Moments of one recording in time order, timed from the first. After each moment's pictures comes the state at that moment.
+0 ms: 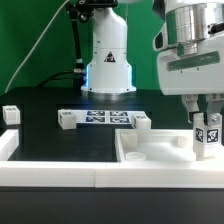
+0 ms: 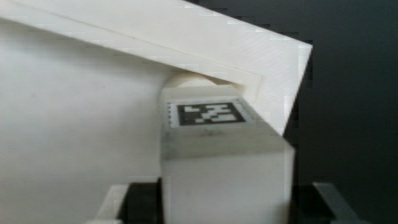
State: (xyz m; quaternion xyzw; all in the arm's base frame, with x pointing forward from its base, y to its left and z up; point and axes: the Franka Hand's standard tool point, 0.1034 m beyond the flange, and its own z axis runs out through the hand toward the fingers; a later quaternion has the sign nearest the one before) arm 0.619 0.110 0.083 -0.76 0.64 -0.04 0.11
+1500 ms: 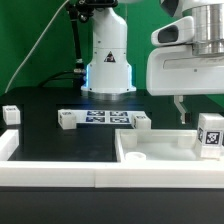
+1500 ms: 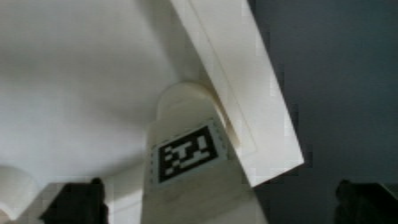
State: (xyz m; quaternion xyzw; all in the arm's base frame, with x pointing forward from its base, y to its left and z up) arm 0.618 0.126 0.081 -0.98 0.15 -0.08 0.04
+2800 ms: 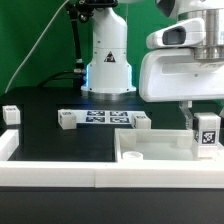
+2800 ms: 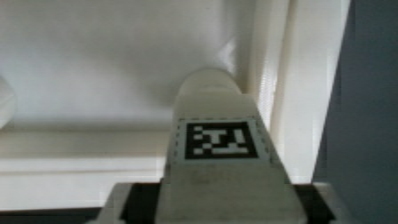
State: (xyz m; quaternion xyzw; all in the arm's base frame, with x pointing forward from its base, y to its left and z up) arm 0.624 0.113 0.076 -1.00 0.01 -0.07 0.03
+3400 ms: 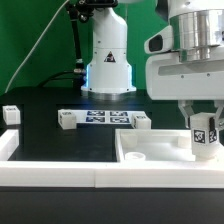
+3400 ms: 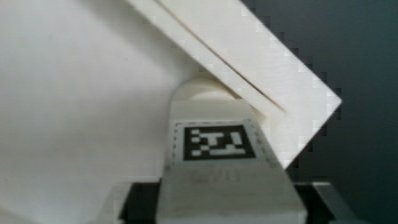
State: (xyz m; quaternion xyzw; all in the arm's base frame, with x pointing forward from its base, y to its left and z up) arm 0.619 0.113 0.074 -0.86 0.49 -0.05 0.09
